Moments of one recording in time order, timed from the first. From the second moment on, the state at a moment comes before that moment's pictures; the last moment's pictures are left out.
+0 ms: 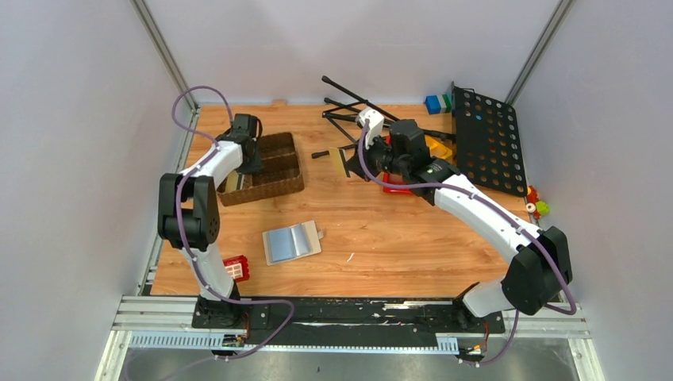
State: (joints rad) left arm -0.10 1.85 1.36 -0.56 -0.25 -0.28; right arm 0.61 1.44 1.22 -0.16 -0.37 0.03
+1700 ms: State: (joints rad) left arm -0.32 1.08 0.90 -0.53 -0.12 -0.72; right arm 0.51 1.76 1.43 -0.26 -0.49 0.48
